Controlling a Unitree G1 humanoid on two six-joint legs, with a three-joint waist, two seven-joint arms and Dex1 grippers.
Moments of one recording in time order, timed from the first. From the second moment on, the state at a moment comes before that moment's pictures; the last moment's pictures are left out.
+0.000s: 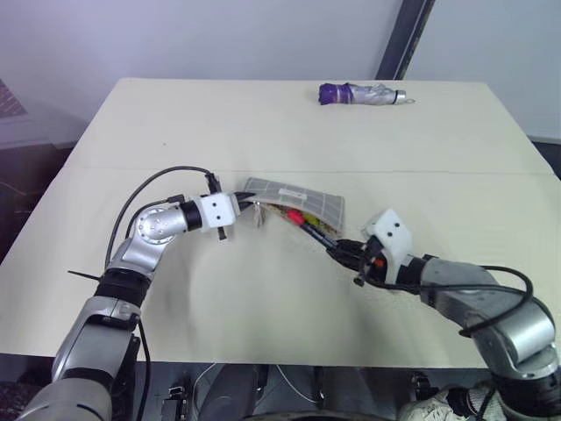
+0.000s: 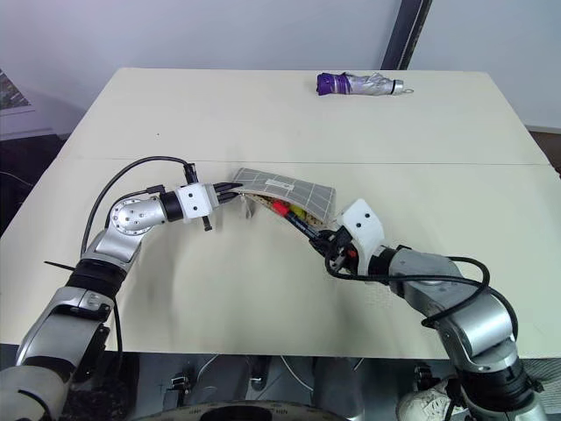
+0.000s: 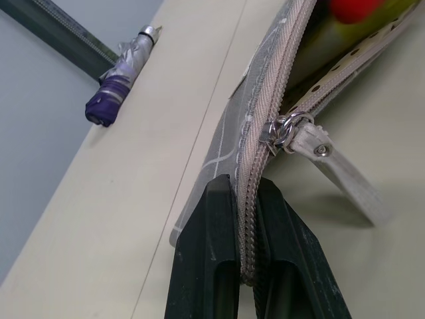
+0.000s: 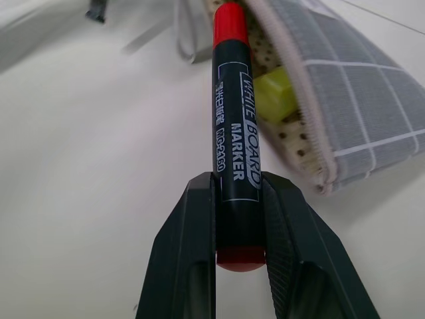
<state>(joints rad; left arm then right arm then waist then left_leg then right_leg) -0.62 0.52 -0.18 0.55 0.13 -0.58 -0.77 -0.15 -0.61 -0.02 -0.64 0.54 0.97 0.48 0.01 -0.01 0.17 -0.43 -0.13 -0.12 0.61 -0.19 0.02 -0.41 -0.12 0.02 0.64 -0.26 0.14</state>
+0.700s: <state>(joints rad) -0.59 0.49 -0.20 0.45 0.12 -0.55 -0.80 -0.39 -0.49 0.12 -0.53 0.42 1.15 0.31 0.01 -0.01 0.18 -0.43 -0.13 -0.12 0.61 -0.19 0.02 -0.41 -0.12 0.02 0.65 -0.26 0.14</state>
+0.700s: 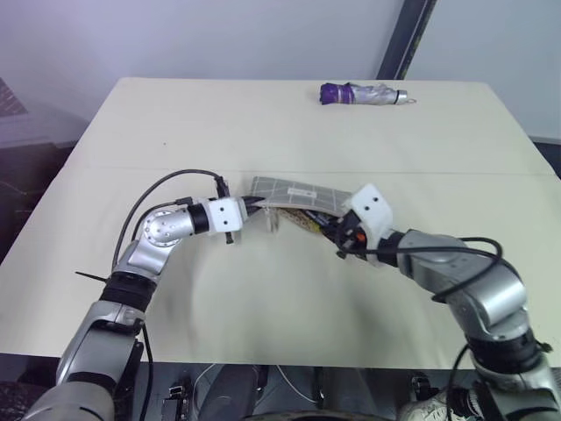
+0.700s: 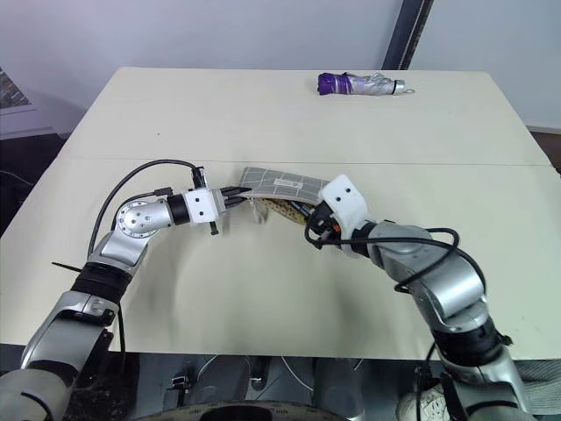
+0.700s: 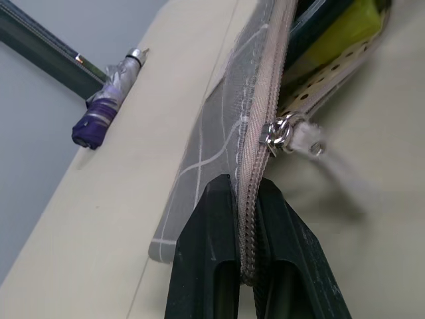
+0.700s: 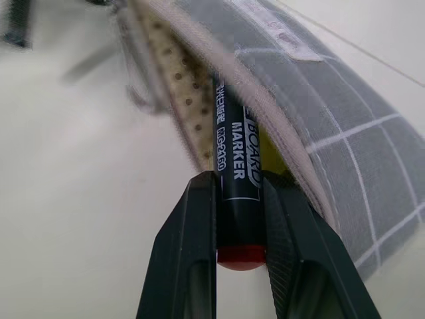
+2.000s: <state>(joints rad) -0.57 0.49 -0.16 0.37 -0.09 -0.26 -0.89 -0.37 -0.54 0.04 -0.57 0.31 0.90 0.53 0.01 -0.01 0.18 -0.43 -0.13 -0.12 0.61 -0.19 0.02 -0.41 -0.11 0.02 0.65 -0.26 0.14</state>
